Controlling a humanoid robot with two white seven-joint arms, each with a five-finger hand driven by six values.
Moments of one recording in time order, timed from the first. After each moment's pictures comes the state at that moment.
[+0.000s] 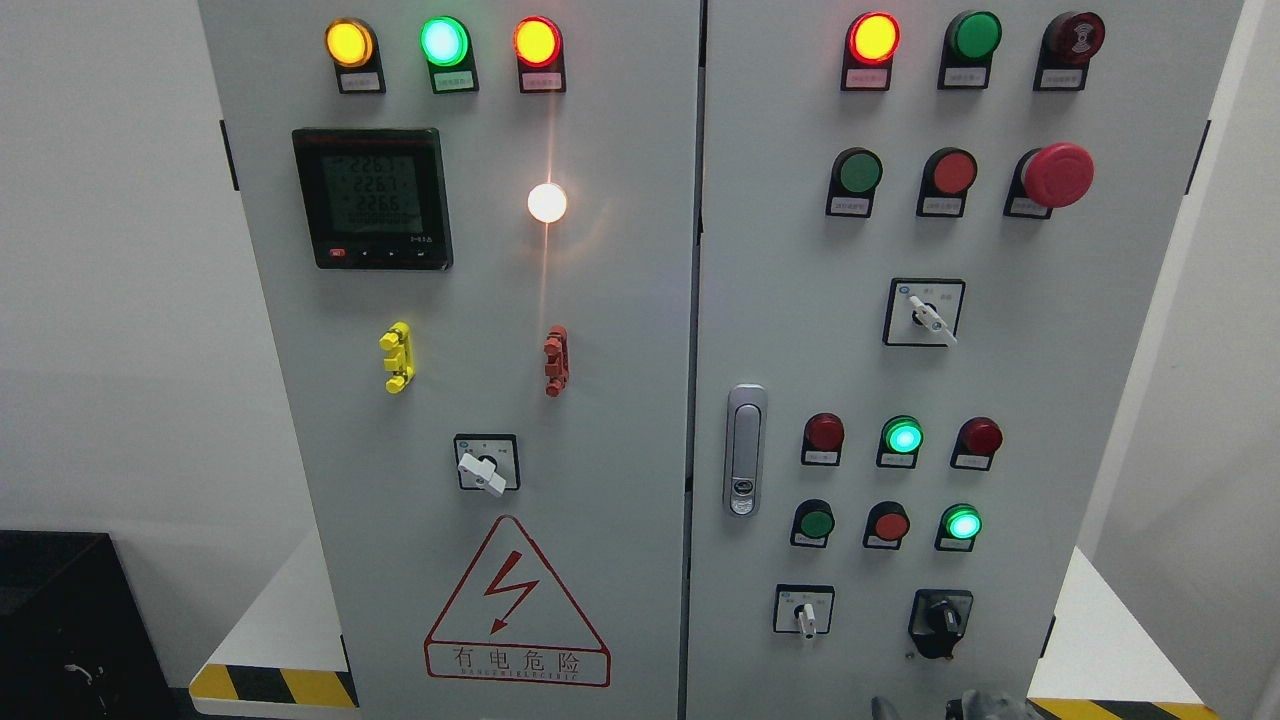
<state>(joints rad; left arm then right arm) 0.00 -0.10 -0.14 0.00 0.10 -0.06 0.15 -0.11 0.13 -0.08 -1.72 1.25 0.28 0.15</state>
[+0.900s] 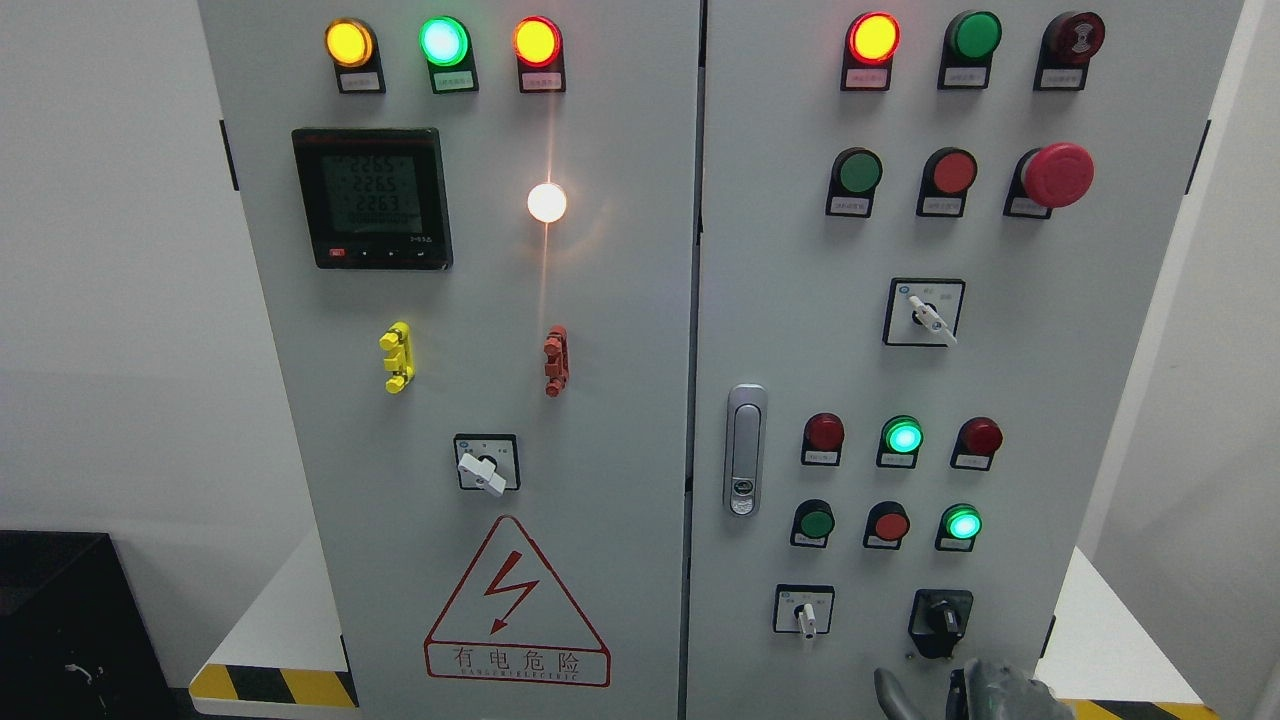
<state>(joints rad) 0.00 -0.10 -0.14 0.00 0.10 -0.06 0.15 -0.16 0.12 -0.09 -1.71 1.29 0.28 0.16</state>
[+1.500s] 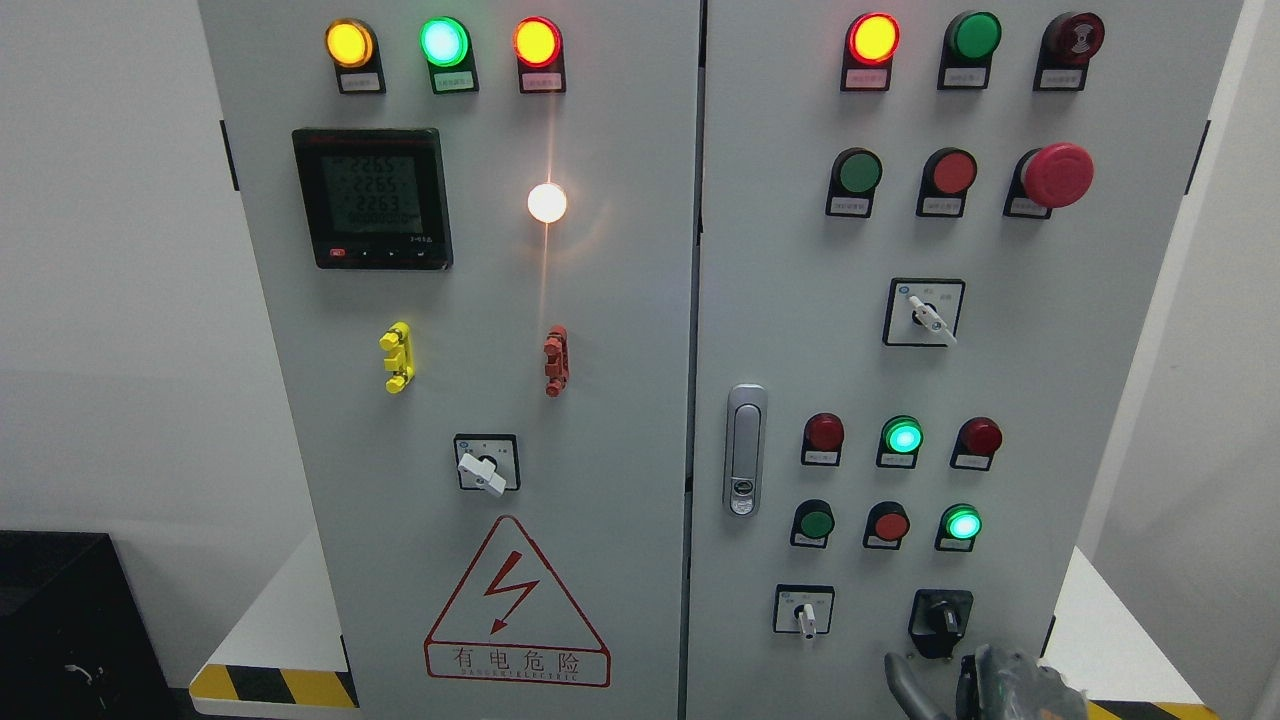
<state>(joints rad) 0.00 -0.10 -0.14 0.00 0.10 -0.06 0.15 -0.19 0.12 -0.11 -1.71 1.30 0.28 0.16</state>
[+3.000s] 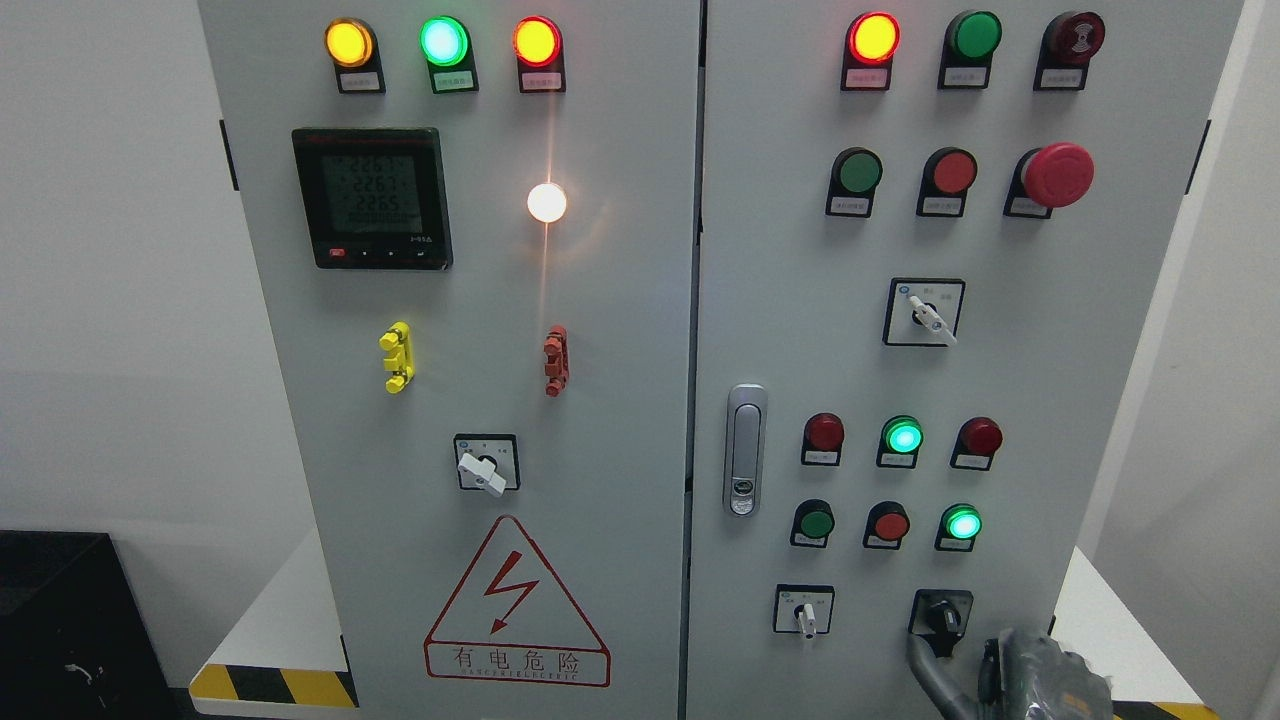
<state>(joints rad) 0.00 -0.10 -0.14 0.00 0.10 -0.06 0.15 -0.23 0.12 -0.16 -1.68 1.31 0.28 0.15</state>
